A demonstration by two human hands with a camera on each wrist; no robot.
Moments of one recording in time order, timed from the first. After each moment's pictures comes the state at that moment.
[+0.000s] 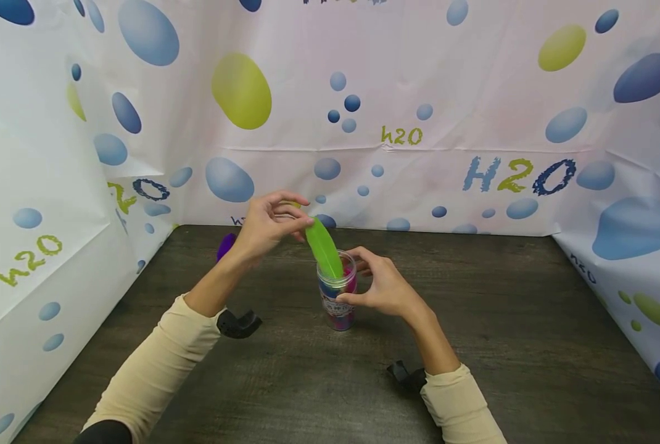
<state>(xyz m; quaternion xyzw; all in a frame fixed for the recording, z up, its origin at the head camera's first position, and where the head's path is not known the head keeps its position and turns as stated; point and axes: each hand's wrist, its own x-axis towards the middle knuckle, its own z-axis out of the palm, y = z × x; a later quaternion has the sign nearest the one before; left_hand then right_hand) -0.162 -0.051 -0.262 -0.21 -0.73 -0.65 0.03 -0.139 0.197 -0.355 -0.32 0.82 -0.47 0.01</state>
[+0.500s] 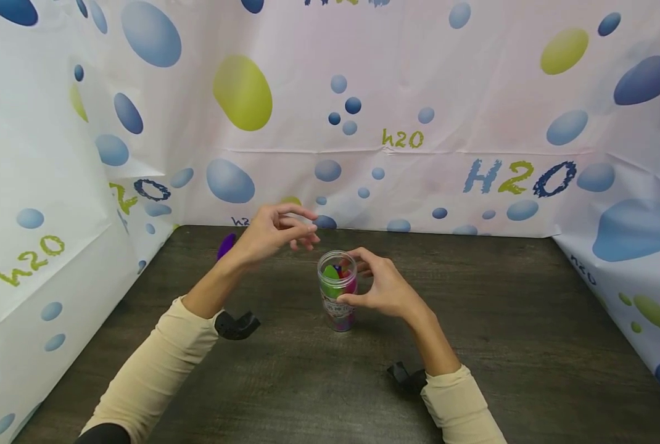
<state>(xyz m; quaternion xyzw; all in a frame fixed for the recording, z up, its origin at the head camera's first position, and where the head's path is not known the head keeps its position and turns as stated) -0.162 -0.059 -0.262 -0.24 -0.77 -0.58 -0.05 -0.142 0.198 -0.357 -0.33 0.82 -0.47 0.00</state>
